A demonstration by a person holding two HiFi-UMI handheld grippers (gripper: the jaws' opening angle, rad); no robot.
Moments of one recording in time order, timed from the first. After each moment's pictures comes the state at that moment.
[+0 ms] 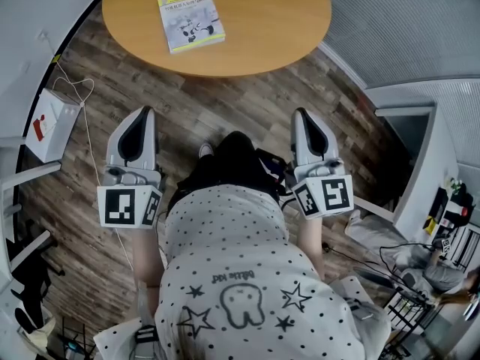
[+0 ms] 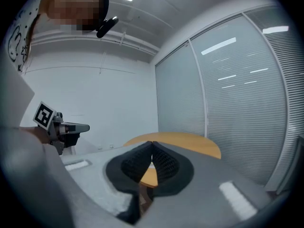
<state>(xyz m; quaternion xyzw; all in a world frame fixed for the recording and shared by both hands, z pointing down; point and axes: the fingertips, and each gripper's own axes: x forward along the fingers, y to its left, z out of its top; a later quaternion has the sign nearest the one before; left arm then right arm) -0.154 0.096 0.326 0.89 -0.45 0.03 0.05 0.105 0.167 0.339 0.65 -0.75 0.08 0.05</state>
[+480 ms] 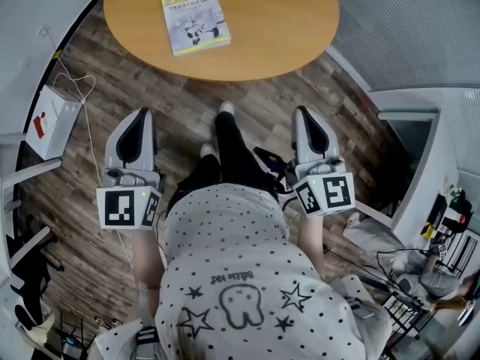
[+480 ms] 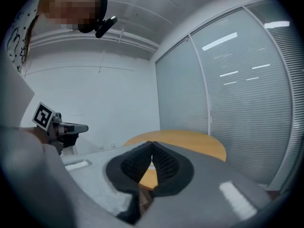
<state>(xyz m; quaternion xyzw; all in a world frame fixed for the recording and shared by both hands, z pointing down) -0.163 0.066 0.341 0.88 -0.46 0.05 0.06 0.105 0.128 0.354 0.64 -0.76 0.09 0.05</state>
